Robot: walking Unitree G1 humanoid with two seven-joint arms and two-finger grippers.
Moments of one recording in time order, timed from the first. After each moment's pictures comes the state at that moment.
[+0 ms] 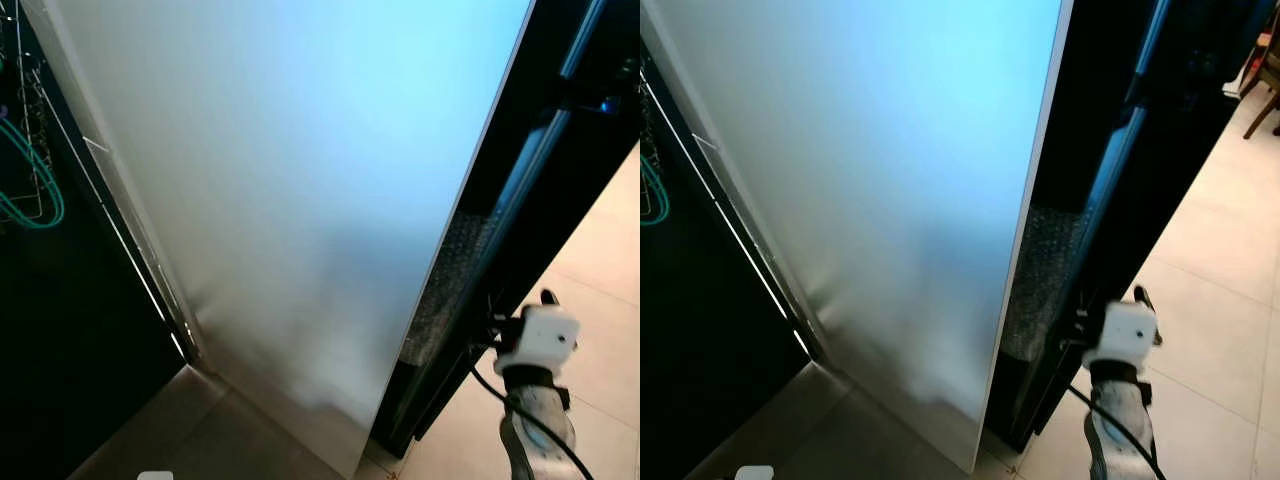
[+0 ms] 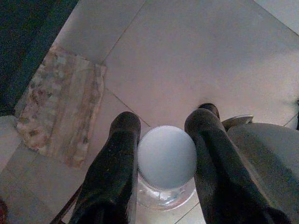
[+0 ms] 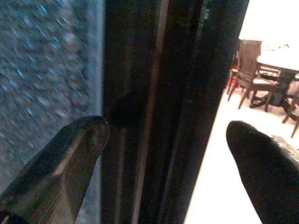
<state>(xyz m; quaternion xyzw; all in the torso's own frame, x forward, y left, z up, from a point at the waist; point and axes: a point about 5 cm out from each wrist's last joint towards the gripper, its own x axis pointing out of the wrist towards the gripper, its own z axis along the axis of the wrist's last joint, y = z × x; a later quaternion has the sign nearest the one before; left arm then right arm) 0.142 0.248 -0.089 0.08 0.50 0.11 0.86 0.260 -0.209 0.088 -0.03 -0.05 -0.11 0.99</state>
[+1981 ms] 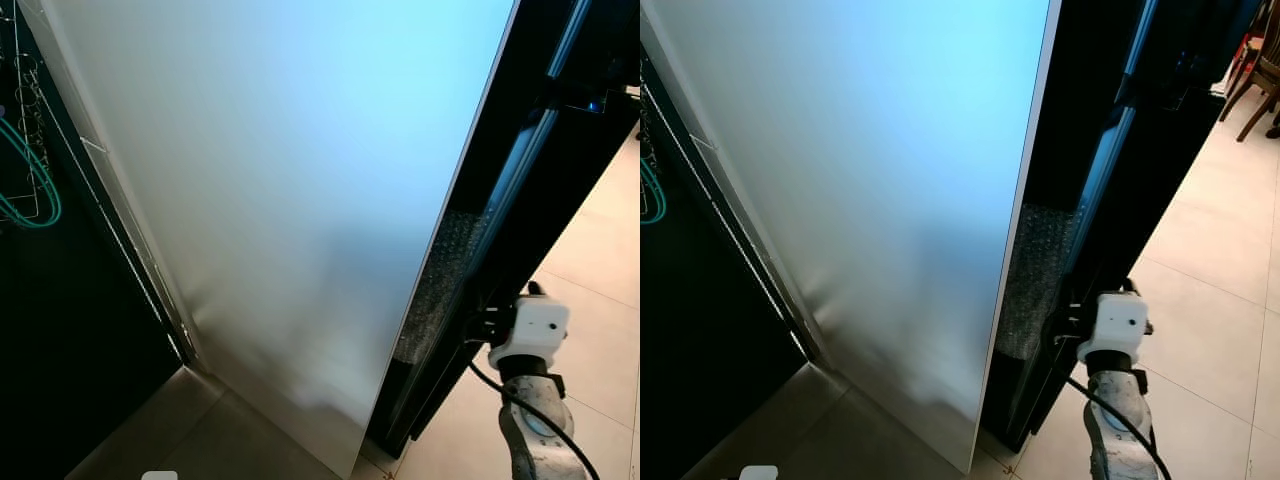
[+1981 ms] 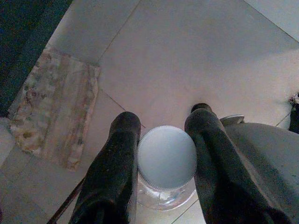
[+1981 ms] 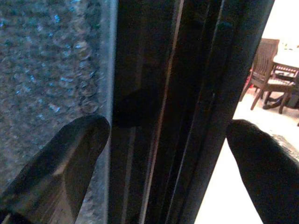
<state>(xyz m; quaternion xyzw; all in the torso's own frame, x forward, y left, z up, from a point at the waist) 0.142 0.243 -0.090 0.08 0.50 0.10 0.86 0.272 -0.206 0.094 -0.03 -0.05 -0.08 0.99</state>
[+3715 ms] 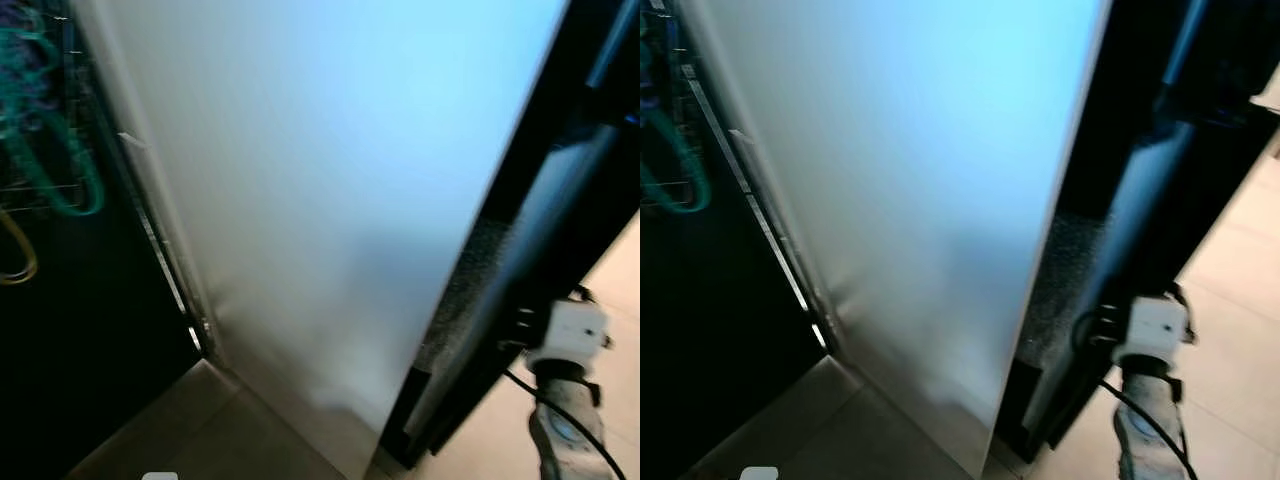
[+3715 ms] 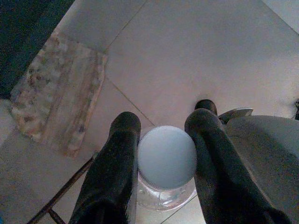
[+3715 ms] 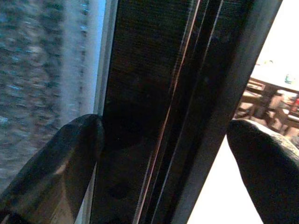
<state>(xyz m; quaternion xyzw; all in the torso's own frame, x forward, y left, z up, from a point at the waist) 0.141 0.243 -0.091 0.08 0.50 0.10 0.86 0.264 -0.249 0.092 -0.08 -0.04 -0.18 0.98</state>
